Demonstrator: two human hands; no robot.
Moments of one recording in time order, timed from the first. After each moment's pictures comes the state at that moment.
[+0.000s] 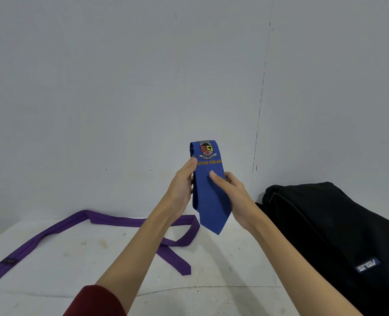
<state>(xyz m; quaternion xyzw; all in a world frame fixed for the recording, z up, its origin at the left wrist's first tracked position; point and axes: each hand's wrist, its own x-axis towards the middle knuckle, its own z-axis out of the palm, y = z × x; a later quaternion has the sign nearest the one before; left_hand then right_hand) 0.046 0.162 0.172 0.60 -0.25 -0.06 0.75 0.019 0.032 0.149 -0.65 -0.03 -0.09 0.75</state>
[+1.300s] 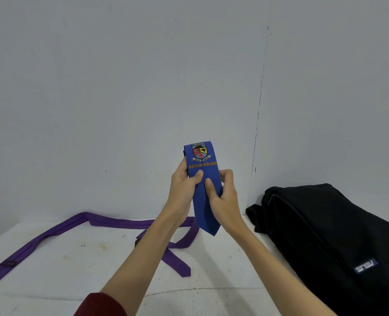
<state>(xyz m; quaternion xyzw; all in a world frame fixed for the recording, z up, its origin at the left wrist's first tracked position) 0.045 0.154 0.166 0.56 -0.23 0.04 0.79 0.028 0.059 0.131 -0.73 -0.08 -0.34 0.59</state>
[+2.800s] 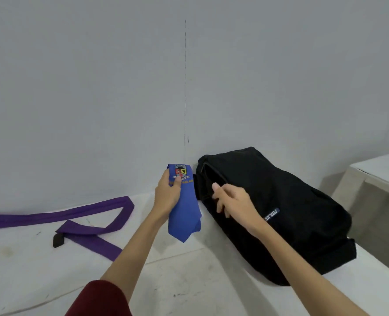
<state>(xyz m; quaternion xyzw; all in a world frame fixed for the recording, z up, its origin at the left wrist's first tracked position) 0.049 0.027 0.079 0.72 -0.17 -0.04 0.67 -0.077 -0.096 0.099 -0.84 0.15 -0.19 0.48</state>
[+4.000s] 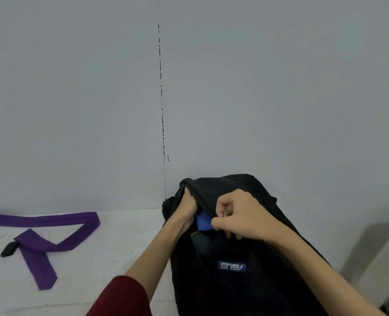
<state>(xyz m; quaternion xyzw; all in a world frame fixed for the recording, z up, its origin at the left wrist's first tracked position) 0.066 -0.171 0.087 0.62 -0.01 -0.15 0.77 -0.053 -0.265 0.153 -0.95 -0.02 -0.04 0.31</state>
